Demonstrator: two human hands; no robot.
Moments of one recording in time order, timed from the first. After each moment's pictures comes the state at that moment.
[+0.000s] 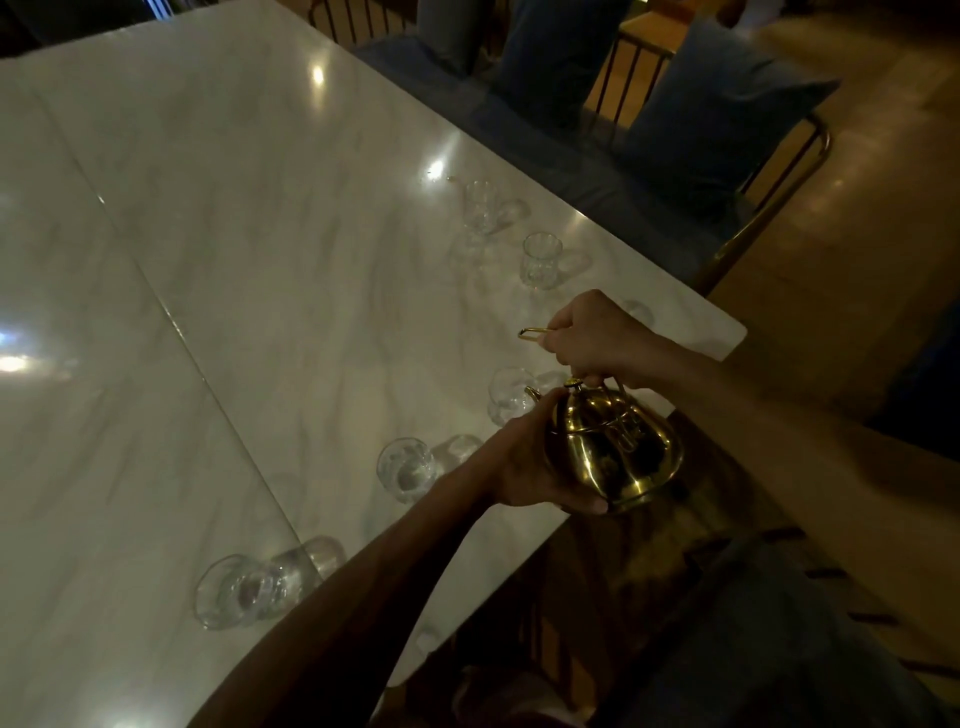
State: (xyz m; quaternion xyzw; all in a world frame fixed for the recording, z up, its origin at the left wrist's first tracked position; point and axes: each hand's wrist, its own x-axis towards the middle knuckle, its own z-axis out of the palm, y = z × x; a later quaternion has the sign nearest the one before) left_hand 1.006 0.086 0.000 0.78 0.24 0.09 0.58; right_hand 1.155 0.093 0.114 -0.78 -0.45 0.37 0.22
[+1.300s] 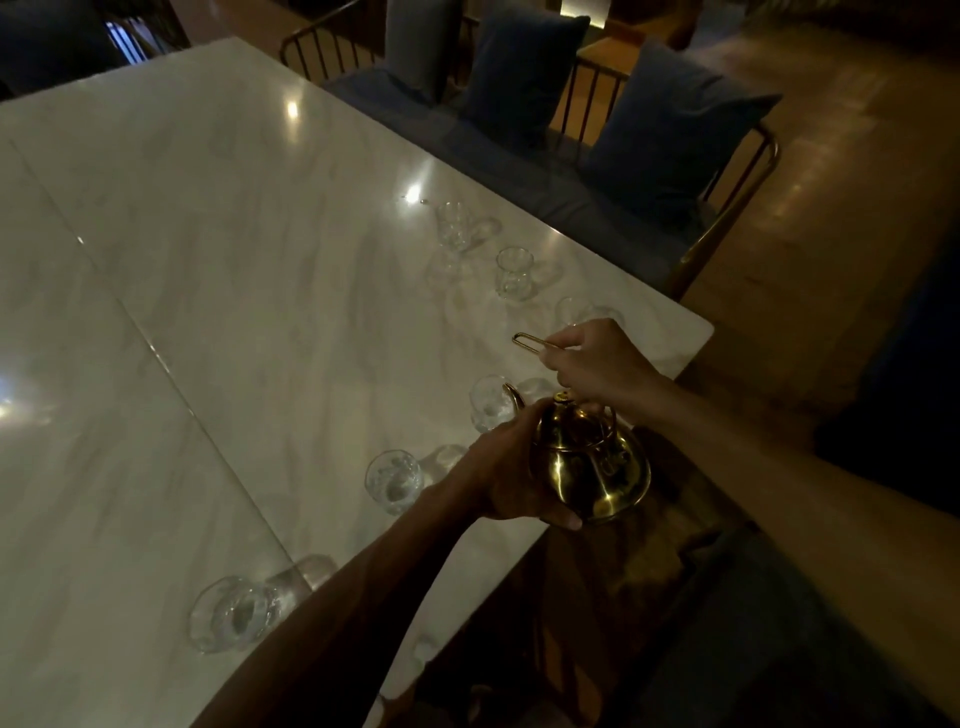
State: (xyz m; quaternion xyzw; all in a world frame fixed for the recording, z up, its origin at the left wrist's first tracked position) left_hand 1.002 0.072 0.013 0.85 0.23 0.05 0.48; right_hand 1.156 0.042 0.114 -0.77 -0.39 0.37 0.34
